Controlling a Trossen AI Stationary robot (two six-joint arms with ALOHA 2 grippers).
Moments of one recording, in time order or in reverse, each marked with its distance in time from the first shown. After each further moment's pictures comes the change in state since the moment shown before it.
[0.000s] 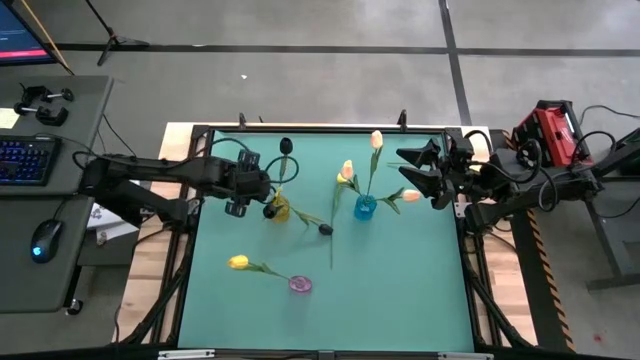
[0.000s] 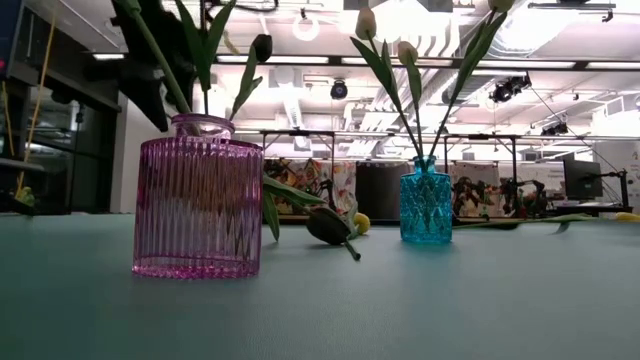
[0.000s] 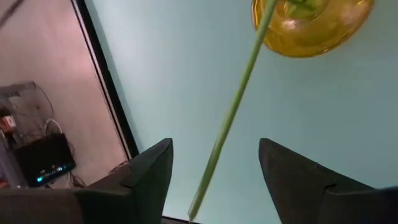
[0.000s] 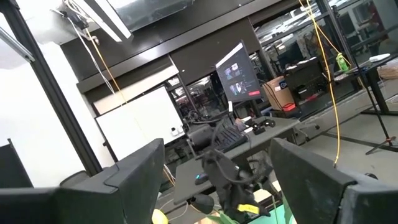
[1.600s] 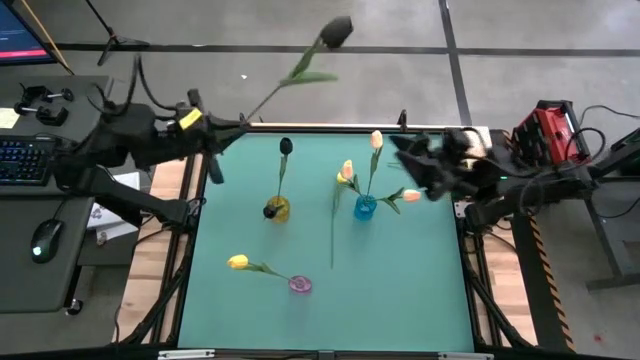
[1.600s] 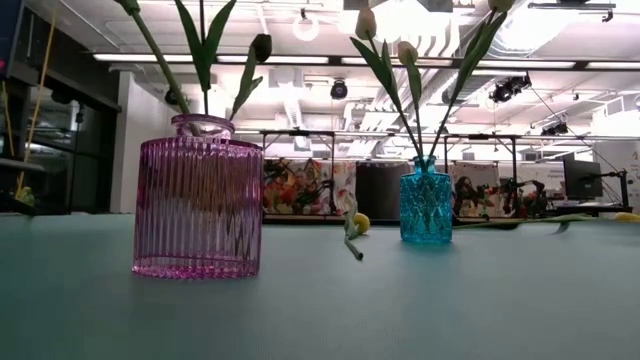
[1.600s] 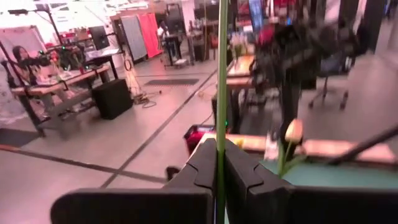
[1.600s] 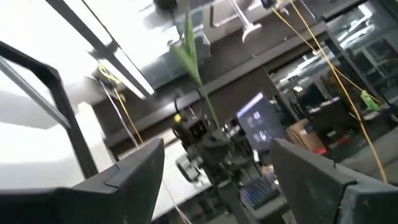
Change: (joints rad) left arm -0.110 -0.238 0.516 0.504 0.048 -0.298; right arm -0.024 0.186 0.071 0.360 -0.003 0.003
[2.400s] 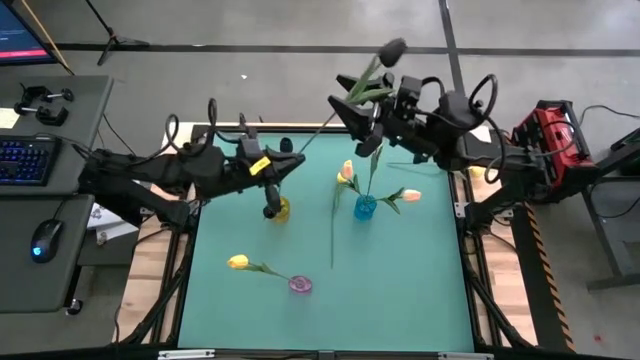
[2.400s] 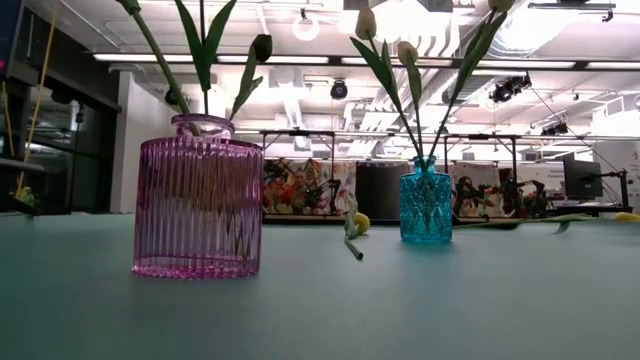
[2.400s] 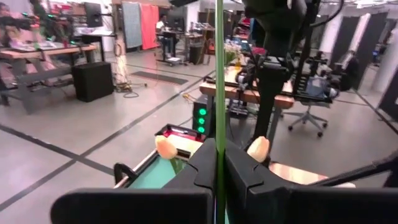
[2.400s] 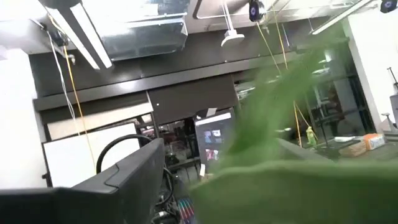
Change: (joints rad) left arm -0.138 0.213 -0.156 0.402 -0.129 -0.218; right arm -0.160 0.529 0.847 -0.406 -0.048 -0.239
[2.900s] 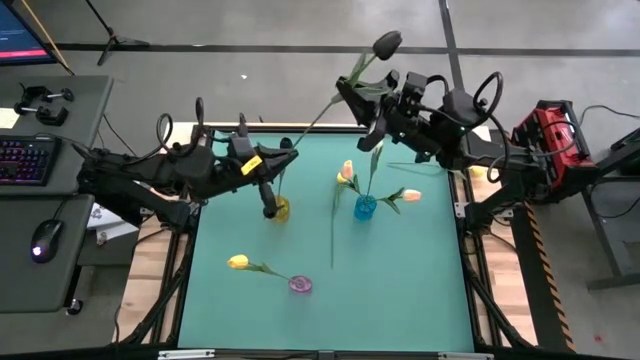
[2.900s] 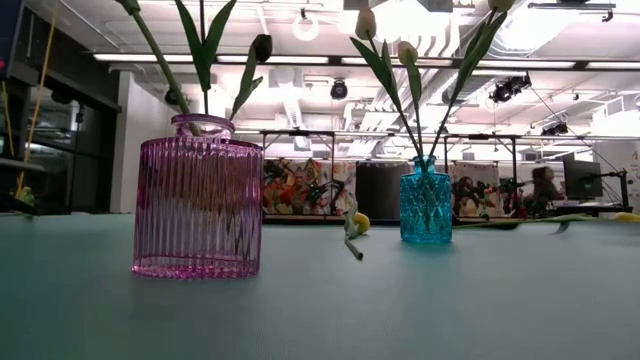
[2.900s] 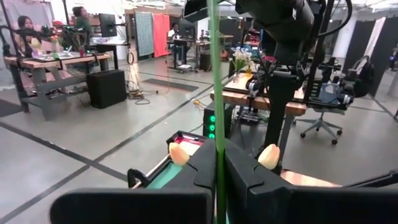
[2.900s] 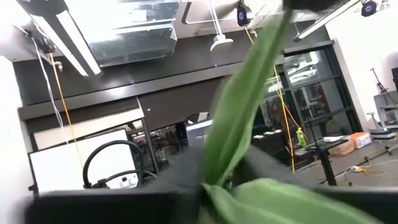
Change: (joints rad) left arm -0.024 -0.025 0.000 0.006 -0.078 0.033; right arm 0.000 -0.007 0.007 0.001 0.048 0.008
